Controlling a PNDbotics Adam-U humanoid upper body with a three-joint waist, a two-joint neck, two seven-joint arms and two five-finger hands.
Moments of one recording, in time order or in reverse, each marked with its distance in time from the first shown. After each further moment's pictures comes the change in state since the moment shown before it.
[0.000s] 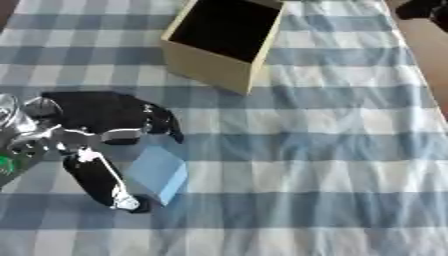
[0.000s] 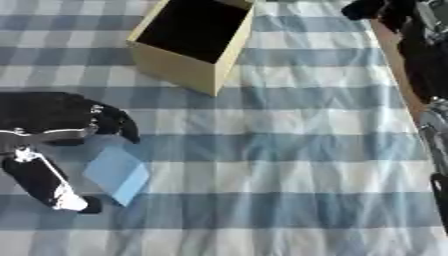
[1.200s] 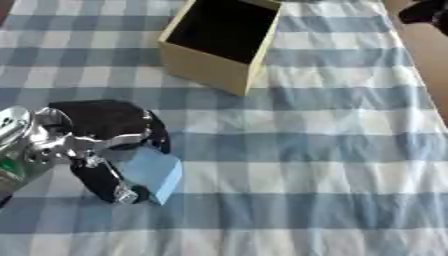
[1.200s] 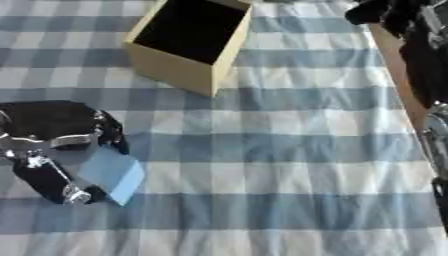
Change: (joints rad) left arm 0.017 -0.031 -0.005 0.057 -0.077 0.018 0.013; right arm 0.008 0.009 -0.012 0.000 -0.008 -0.002 -0.006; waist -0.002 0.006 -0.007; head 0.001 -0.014
